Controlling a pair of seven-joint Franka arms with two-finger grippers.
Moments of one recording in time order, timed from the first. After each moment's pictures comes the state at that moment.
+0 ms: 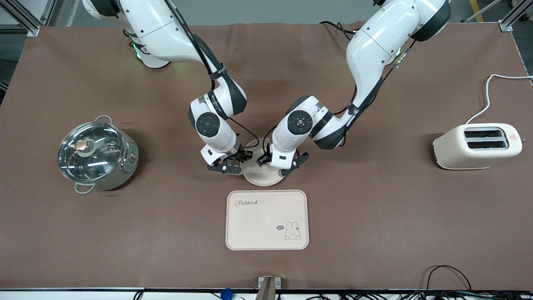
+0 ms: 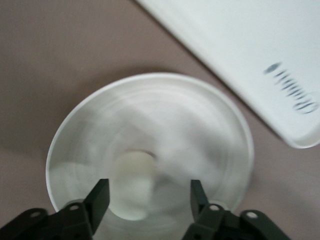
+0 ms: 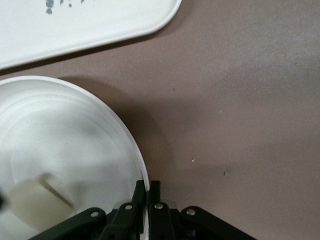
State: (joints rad) left arm -0.40 0.80 -0.40 -1.49 0.10 2.42 -1.41; right arm 0.68 0.66 -0.06 -1.76 0.28 2.48 0.59
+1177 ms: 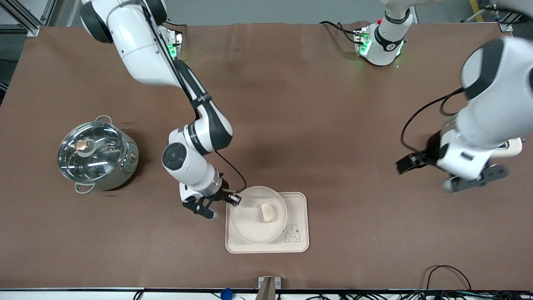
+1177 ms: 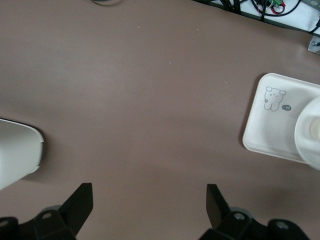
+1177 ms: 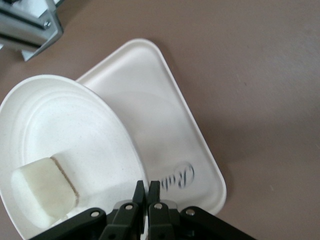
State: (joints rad) left arm 0.10 0.32 -0.39 -1.31 0.11 1.67 -0.49; right arm 0.51 0.93 -0.07 -1.20 0.36 2.43 0.71
